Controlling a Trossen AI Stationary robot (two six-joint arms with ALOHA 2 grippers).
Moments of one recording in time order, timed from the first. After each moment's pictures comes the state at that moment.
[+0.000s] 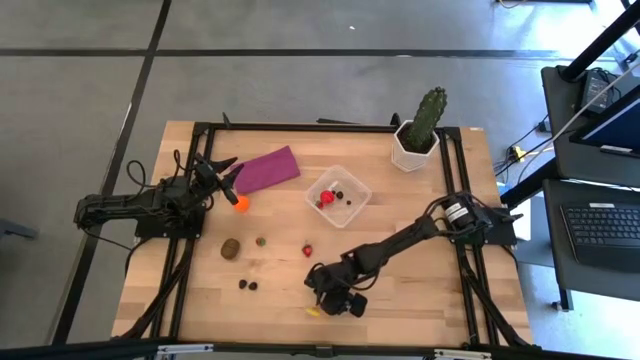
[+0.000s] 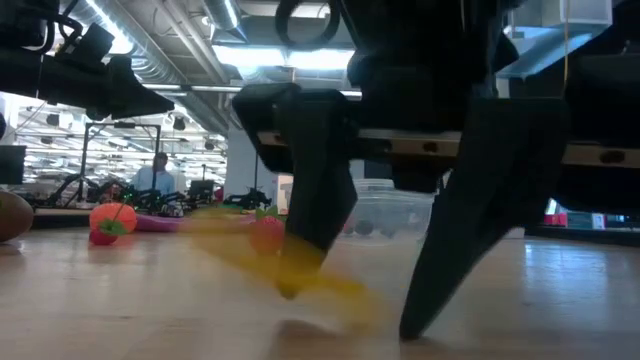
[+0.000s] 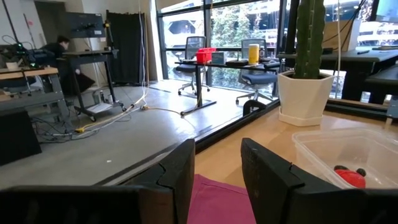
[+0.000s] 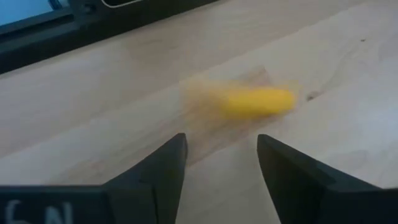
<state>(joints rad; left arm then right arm) 0.10 0.01 0.03 -0.01 -0.69 0.03 0.41 2.18 1.38 -0.11 -0.33 -0.61</state>
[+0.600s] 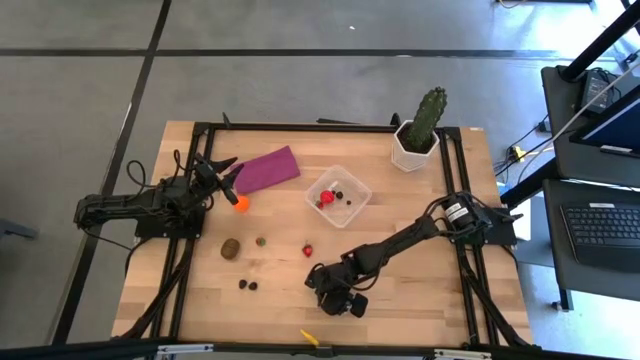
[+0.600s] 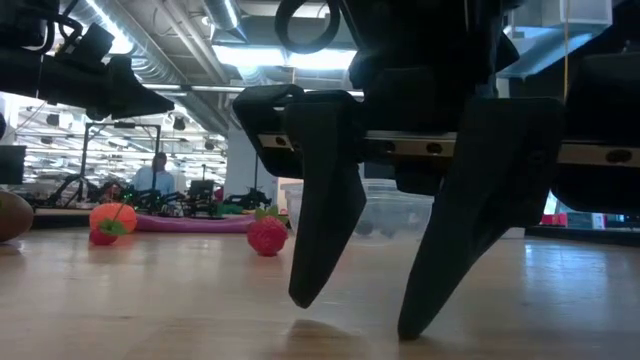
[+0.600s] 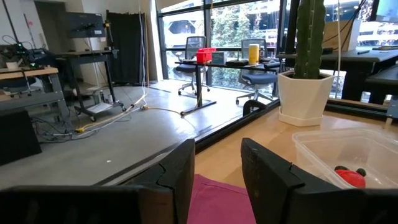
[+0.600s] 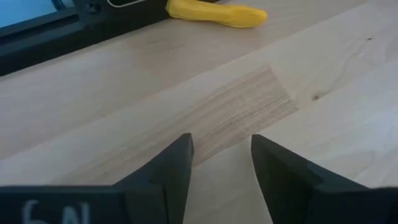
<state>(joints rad) 0.10 0.01 0.03 -0.01 -0.69 0.03 0.41 2.18 1.38 -0.12 -0.33 -0.61</state>
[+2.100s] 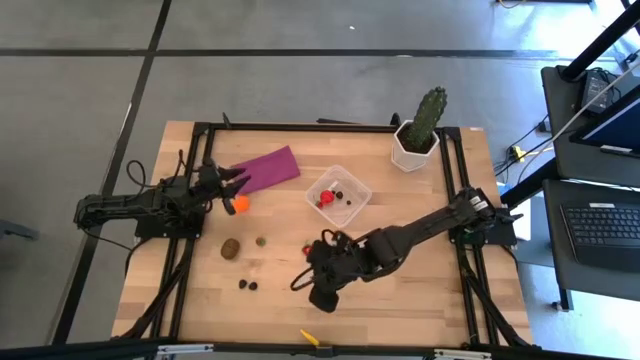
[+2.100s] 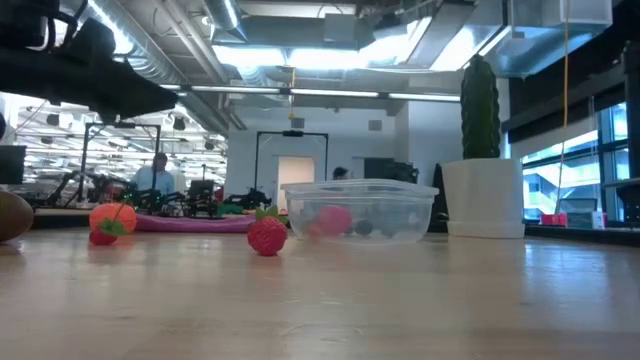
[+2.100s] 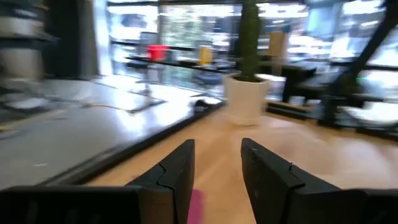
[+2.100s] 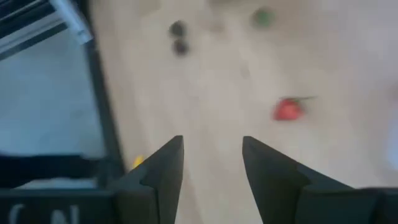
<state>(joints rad) 0.10 0.01 0.03 0.00 -0.44 -0.09 0.45 2.04 1.99 -0.93 0.21 0.78</state>
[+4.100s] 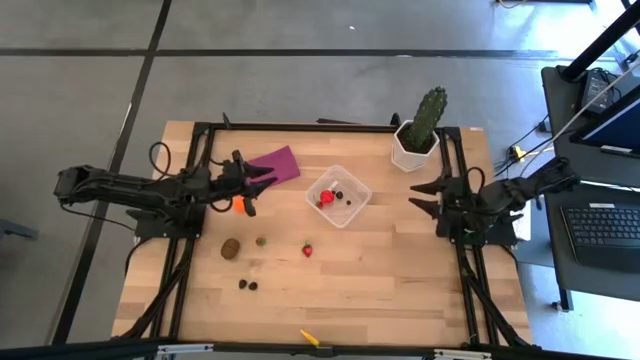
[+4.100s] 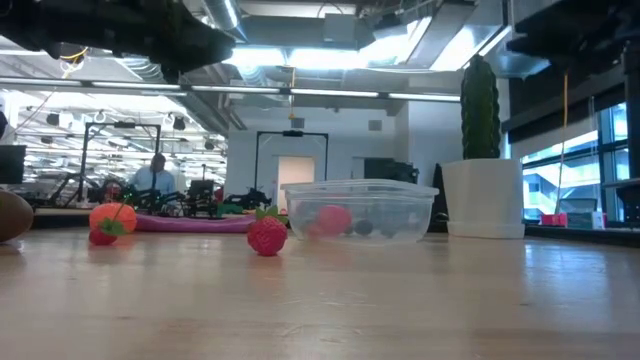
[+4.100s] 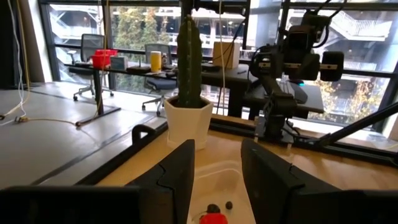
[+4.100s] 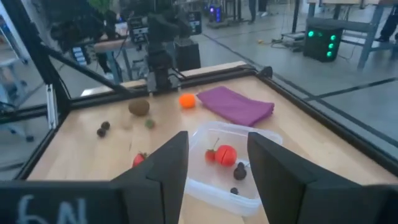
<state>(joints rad) 0.04 0.74 0.31 0.47 -0.32 -0.07 0.42 0.32 0.43 -0.29 0.62 0.23</state>
